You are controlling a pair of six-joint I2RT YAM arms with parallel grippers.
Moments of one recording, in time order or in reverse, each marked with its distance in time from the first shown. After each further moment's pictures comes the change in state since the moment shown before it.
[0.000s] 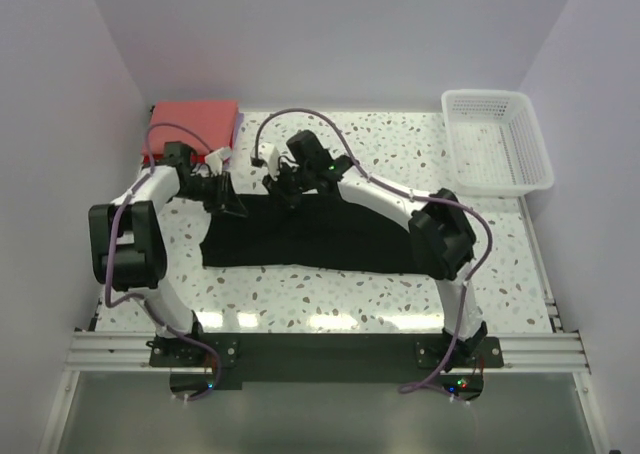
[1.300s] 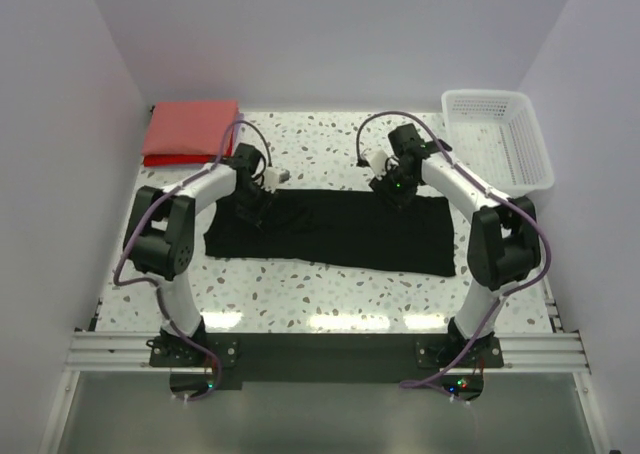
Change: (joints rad) left arm -0.377 0.126 0.092 0.011 -0.540 0.057; right arm -0.436 -0.257 -0.257 -0.513 0.302 -0.255
